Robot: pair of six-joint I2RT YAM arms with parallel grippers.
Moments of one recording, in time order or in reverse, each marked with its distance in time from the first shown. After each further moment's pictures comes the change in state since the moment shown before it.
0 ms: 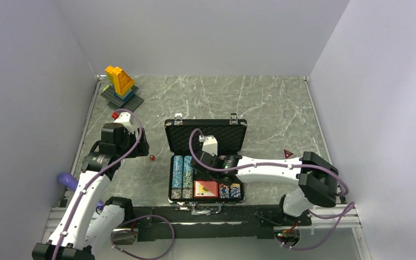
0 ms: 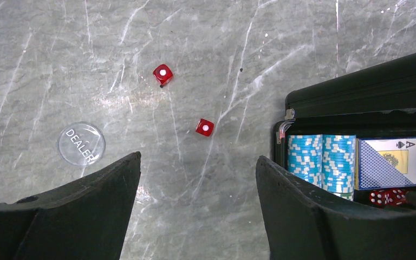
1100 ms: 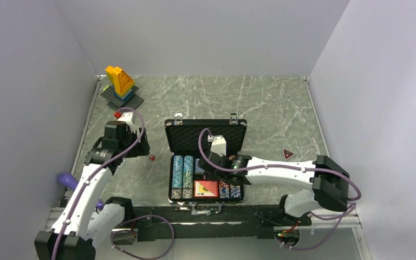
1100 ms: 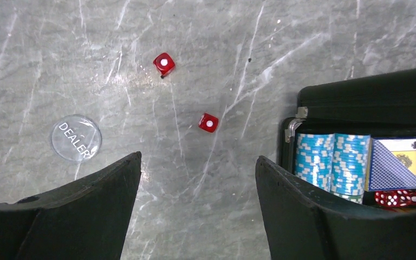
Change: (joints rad) left arm 0.005 0.057 0.000 0.003 0.005 -0.004; right arm -0.017 -0.097 -0.071 -0.102 0.027 0.027
